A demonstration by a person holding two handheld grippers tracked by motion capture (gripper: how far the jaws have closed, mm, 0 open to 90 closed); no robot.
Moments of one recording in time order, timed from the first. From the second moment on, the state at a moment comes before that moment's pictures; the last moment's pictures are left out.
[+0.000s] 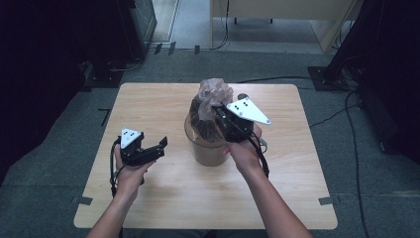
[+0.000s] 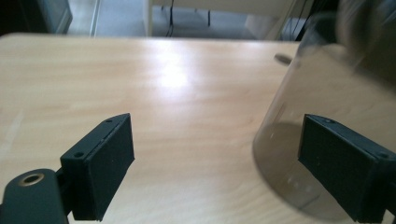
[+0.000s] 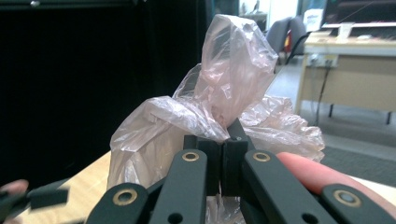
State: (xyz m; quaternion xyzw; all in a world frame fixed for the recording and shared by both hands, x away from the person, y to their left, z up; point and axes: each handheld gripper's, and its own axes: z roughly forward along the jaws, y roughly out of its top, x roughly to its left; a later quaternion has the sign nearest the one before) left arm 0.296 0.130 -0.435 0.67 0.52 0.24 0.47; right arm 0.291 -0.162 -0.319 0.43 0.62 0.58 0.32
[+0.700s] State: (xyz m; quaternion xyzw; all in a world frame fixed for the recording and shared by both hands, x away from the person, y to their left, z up) left arm 0.264 0.194 -0.513 0.72 0.55 0.28 0.32; right arm 0.276 -0.187 -0.289 0.43 0.52 0.61 0.41
